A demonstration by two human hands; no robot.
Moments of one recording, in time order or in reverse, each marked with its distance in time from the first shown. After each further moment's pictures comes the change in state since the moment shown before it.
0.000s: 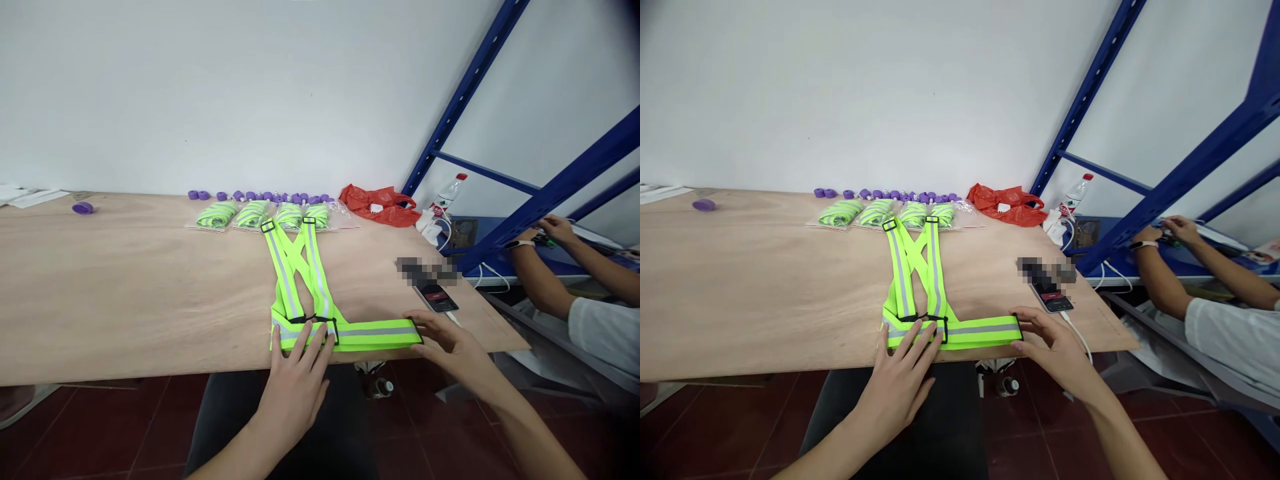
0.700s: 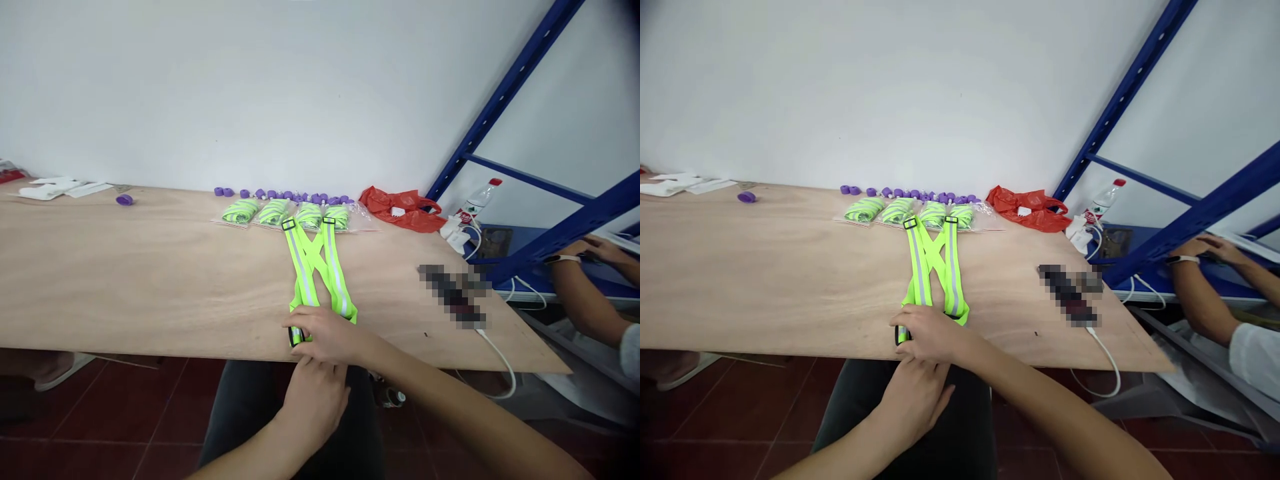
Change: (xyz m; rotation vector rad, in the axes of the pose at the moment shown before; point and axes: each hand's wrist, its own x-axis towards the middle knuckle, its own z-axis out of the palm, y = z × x) left_hand 0.004 0.015 0.002 -0.076 -0.127 -0.104; right_hand 0.065 -0.116 0.182 -0.487 -0.632 -0.700
